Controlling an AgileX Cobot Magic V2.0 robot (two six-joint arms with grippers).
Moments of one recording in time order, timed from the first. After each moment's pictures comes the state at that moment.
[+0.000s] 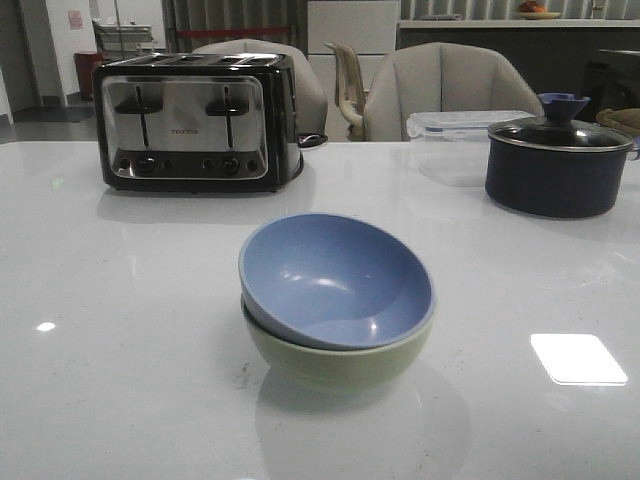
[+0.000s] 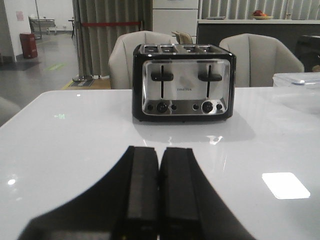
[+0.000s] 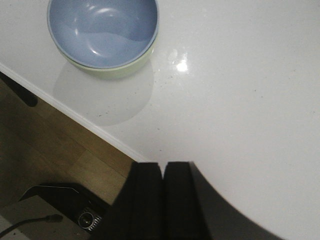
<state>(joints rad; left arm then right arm) -0.10 0.00 0.00 -0.03 0.05 0.00 0.45 0.57 -0.56 0.09 0.81 -0.08</state>
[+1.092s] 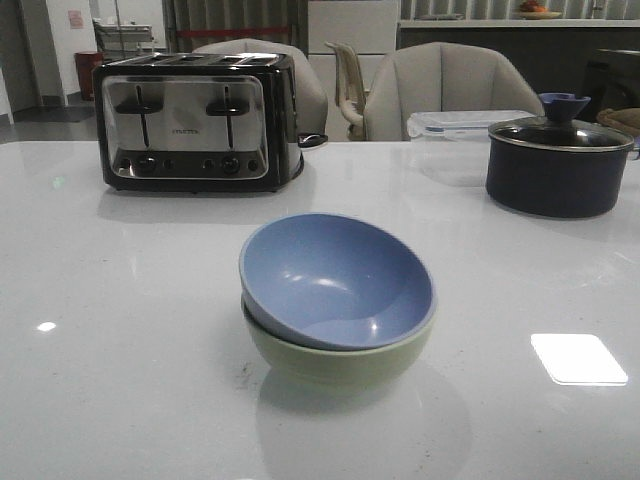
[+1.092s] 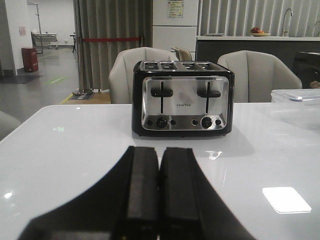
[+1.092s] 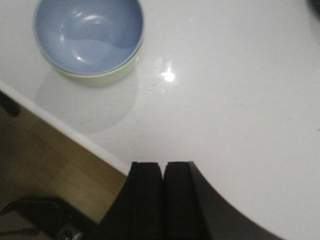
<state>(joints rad) -0.10 0.00 0.00 -0.03 0.01 0.00 0.40 0.50 -0.53 0.03 0.77 -0.08</state>
